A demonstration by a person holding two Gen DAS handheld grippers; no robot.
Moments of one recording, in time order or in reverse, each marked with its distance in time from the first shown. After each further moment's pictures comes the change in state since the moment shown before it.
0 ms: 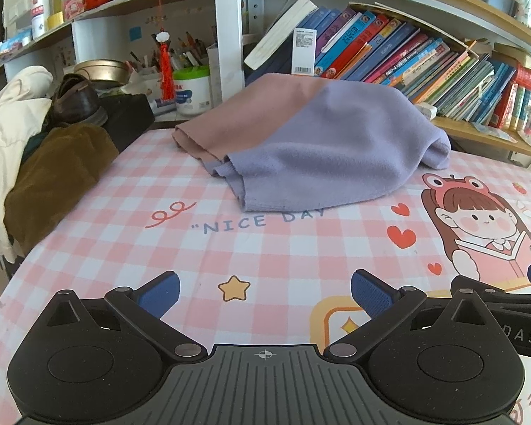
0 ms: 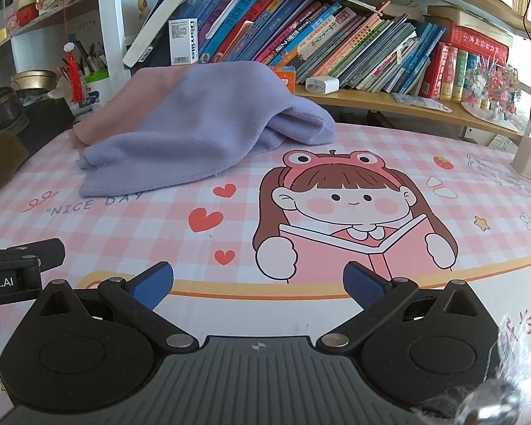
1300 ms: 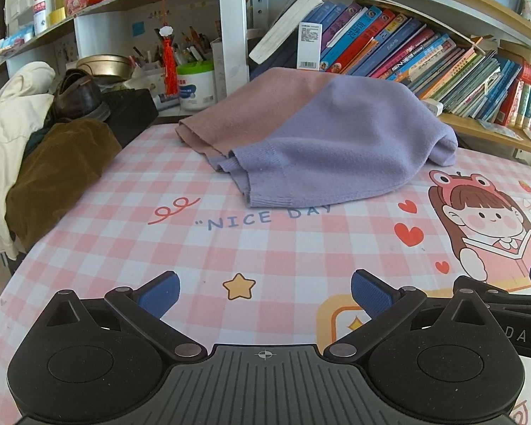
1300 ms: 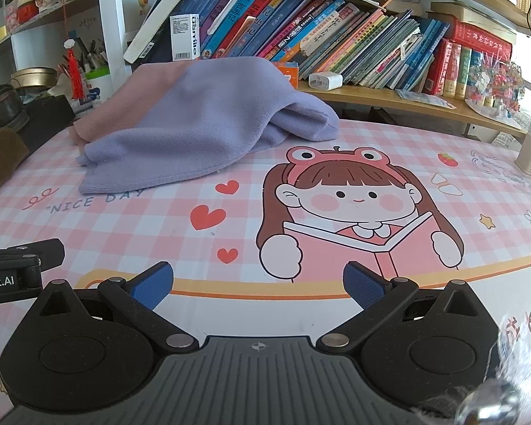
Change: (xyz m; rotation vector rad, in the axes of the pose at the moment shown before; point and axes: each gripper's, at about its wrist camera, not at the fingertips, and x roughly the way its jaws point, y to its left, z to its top) left arm 0.006 0.002 0.001 -0.001 0.016 0.008; right arm 0.006 0.002 0.000 -0.001 0.008 0.008
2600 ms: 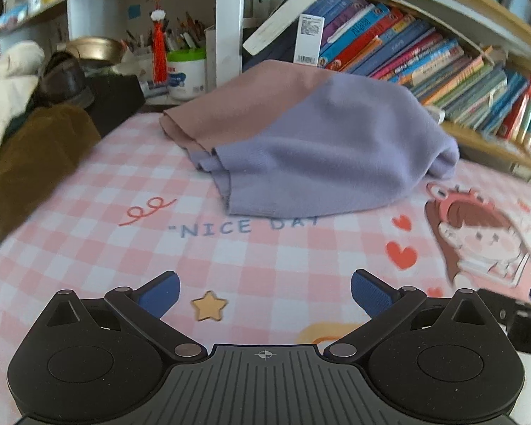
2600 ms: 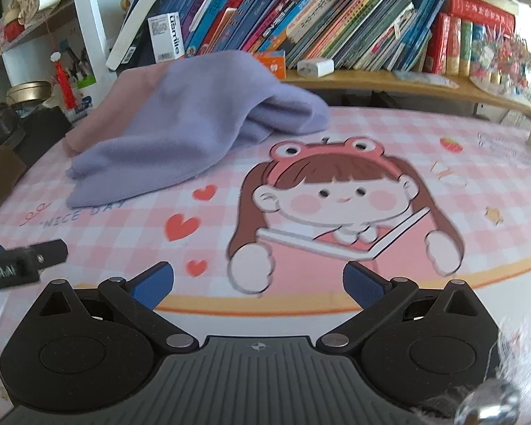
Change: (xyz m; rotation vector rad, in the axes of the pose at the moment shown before) left arm 0.027 -0.007 0.018 -0.080 0.032 -0.052; right arm 0.015 -0.047 0.017 0.034 0.020 0.069
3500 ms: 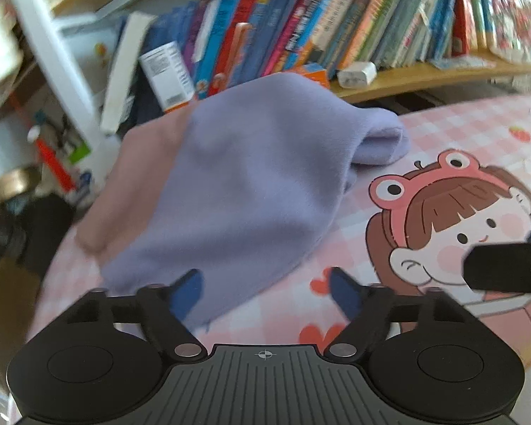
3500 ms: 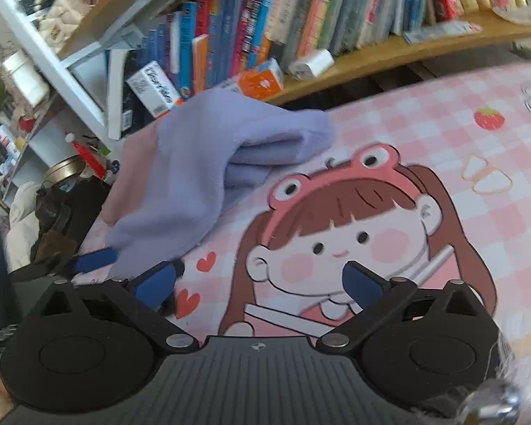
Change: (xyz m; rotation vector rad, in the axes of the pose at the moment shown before) left arm 0.073 -0.147 0.044 0.478 -0.021 0.105; right arm 0.038 -0.097 0.056 0.307 0.091 0.334
